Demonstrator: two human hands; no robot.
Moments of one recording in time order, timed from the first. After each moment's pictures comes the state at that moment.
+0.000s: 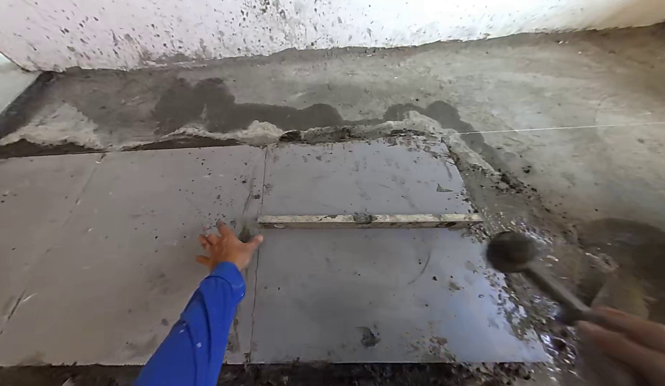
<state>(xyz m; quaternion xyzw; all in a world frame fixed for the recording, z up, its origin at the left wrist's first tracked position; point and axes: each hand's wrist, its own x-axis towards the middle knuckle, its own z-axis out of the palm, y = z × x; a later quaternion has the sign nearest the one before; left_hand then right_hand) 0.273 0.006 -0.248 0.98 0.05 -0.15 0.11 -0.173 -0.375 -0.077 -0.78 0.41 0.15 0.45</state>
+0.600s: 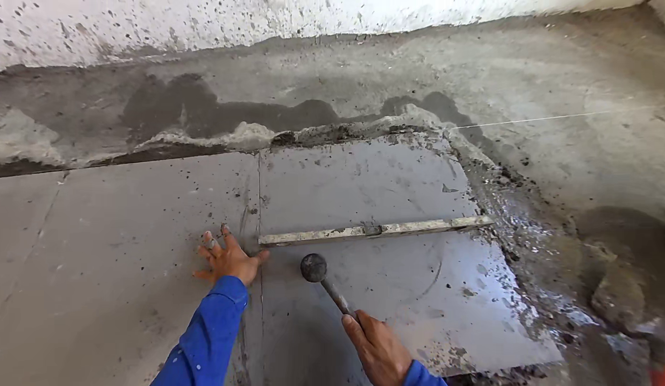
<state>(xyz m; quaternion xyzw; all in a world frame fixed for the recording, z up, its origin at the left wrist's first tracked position) 0.307 -0.011 -0.260 0.98 0.00 -0.19 0.09 0.014 -0.158 -0.221 -0.79 0.33 0.21 0.48</state>
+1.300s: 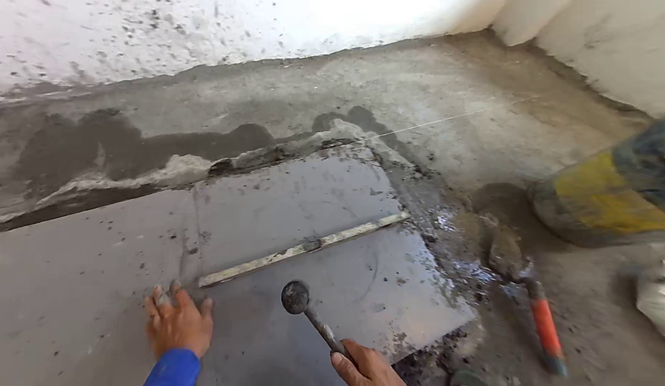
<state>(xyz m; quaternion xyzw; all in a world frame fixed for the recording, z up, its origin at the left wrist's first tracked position) 0.268 -0.004 -0.250 0.97 -0.18 -0.13 0.08 -0.055 -0.184 -0.191 -0.74 0.36 0.17 0.55</state>
